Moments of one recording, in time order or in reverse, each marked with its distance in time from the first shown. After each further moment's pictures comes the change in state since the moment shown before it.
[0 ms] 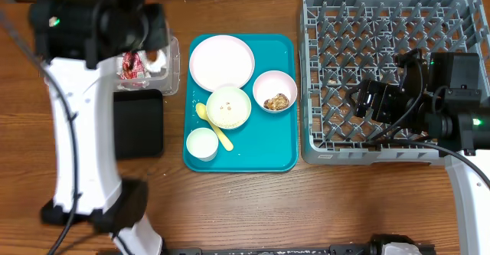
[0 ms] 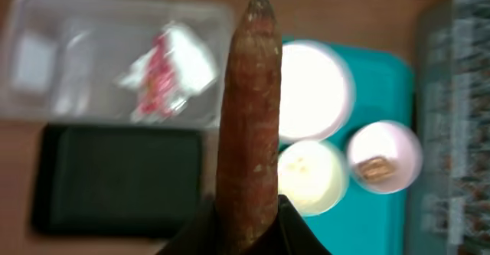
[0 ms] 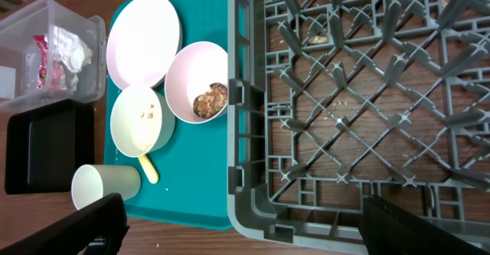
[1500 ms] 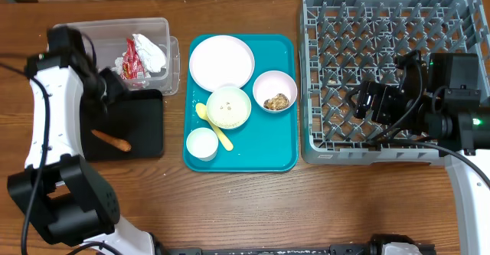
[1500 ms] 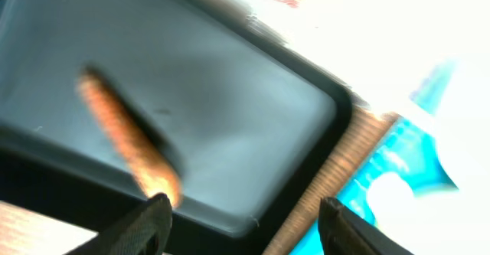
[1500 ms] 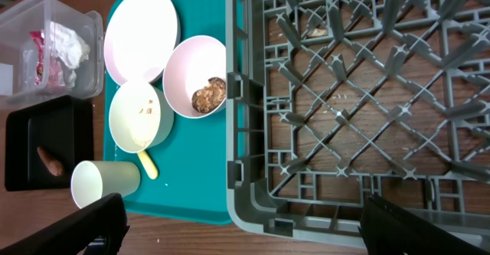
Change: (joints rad) left arm 0.408 -0.069 -0.963 0.536 0.192 -0.041; right arm 0.000 0.002 0.001 -0.018 0.000 0.000
